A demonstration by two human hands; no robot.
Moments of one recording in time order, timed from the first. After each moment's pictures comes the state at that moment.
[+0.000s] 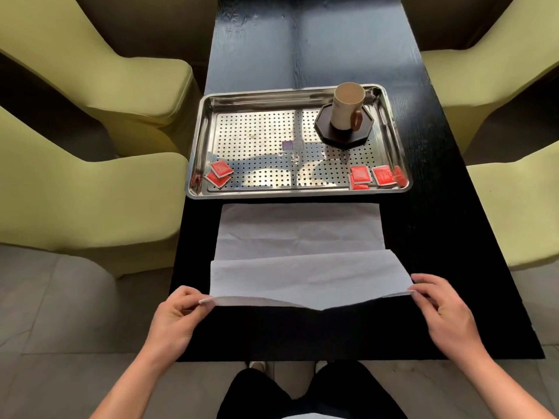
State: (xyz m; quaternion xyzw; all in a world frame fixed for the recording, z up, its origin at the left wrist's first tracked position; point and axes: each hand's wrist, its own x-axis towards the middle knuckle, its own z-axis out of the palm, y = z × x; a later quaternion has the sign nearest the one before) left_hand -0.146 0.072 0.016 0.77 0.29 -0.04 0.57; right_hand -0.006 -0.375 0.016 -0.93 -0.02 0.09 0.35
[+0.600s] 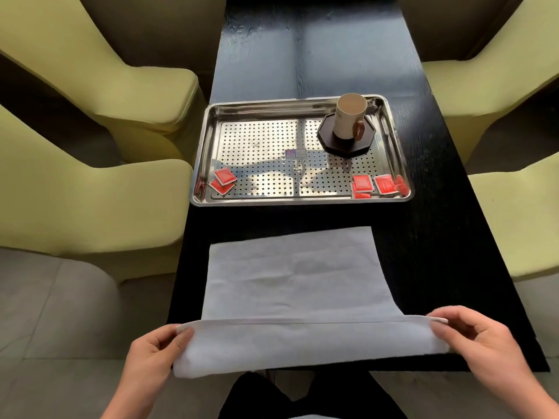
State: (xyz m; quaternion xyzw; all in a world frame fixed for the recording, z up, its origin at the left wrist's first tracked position) left_hand -0.188 0.074 0.028 0.66 0.38 0.00 0.65; right_hand -0.021 -0.395 0.063 -0.85 0.03 0.17 0.50
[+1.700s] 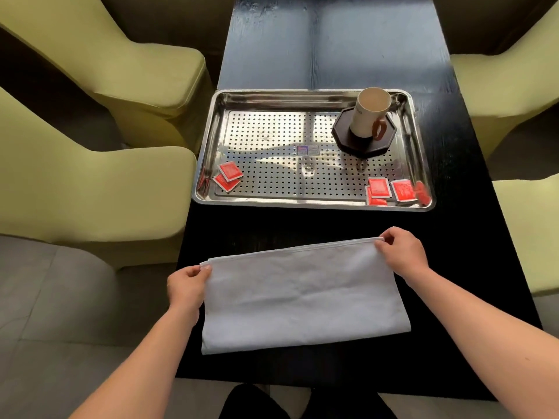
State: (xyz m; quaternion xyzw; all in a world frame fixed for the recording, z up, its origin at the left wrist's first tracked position) left_hand -0.053 0.099 -0.061 0.61 0.57 0.03 0.54; right_hand 0.160 -0.274 -0.045 -0.95 0.06 0.18 0.24
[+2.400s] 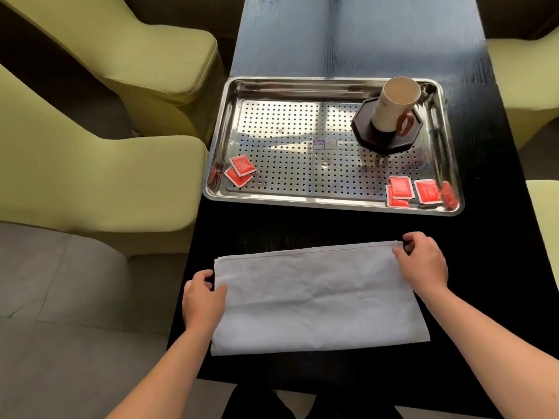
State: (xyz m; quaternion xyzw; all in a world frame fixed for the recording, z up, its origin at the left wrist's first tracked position) left_hand -0.070 0.084 -0.066 0.77 0.53 -0.07 0.36; right_hand 0.152 -0.271 -0.062 -0.97 0.07 0.12 0.19
